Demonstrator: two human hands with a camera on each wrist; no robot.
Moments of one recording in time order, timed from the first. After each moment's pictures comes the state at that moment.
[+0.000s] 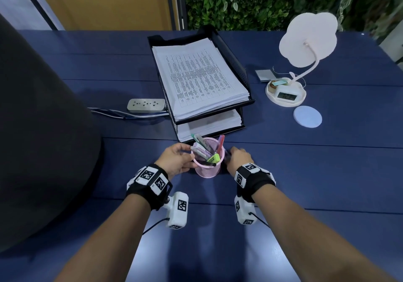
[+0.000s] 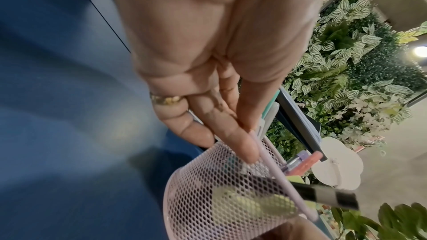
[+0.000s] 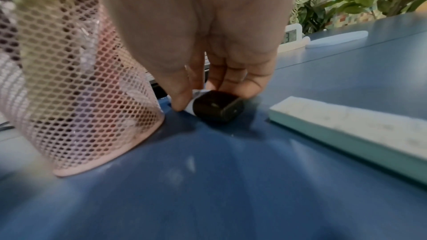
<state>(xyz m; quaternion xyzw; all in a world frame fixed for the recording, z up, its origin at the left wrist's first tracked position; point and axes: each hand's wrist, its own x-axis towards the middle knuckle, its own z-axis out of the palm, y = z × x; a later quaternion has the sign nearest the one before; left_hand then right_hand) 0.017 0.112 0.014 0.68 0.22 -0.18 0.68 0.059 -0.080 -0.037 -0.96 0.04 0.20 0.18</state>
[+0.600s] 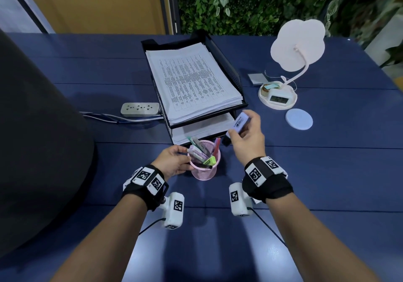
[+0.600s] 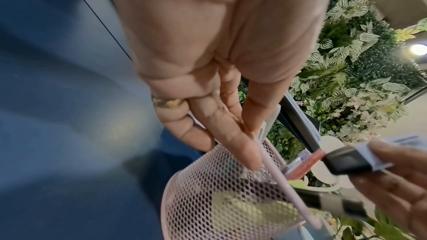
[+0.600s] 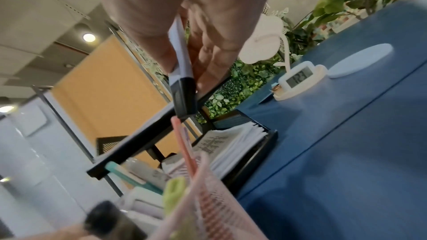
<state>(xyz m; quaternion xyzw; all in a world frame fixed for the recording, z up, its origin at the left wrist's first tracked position) 0.025 0.109 0.019 0.68 0.21 -0.21 0.67 0.055 -0.090 0.044 -0.79 0.05 -0.08 0.60</state>
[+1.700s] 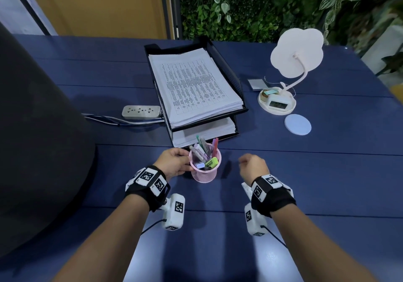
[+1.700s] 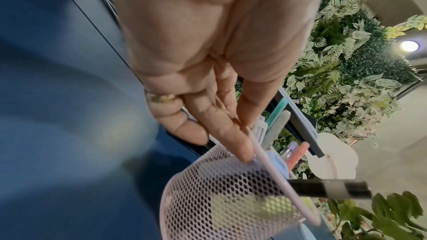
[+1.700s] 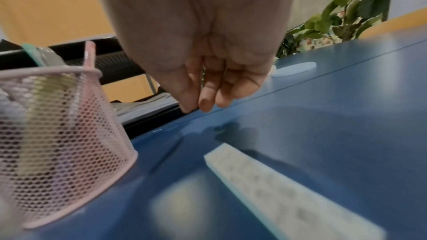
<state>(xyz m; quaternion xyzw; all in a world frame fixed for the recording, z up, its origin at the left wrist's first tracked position) 0.029 0.110 0.018 0.69 0.23 -0.20 0.66 0.044 -0.122 -0.009 -0.96 0.09 0.13 0.24</state>
